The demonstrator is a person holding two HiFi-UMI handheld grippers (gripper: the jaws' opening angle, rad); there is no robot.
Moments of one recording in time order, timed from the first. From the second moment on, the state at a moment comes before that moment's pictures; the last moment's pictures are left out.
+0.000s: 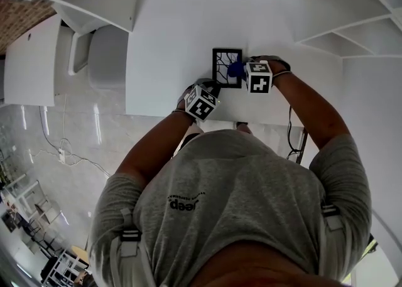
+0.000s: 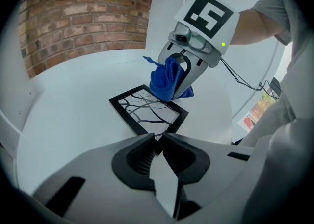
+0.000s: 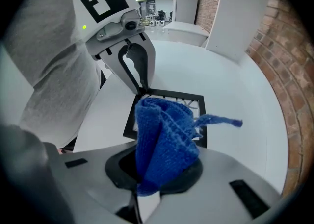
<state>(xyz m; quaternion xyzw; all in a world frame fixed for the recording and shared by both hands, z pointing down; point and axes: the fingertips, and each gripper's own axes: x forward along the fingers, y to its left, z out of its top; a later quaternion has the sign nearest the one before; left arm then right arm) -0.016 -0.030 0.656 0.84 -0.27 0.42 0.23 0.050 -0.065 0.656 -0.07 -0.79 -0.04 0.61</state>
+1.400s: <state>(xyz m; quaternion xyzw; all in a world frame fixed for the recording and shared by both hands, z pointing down) -0.017 -0.031 0.656 0.84 -0.27 0.42 0.22 -0.056 -0.057 0.649 -0.09 -0.86 -0.01 0.50</state>
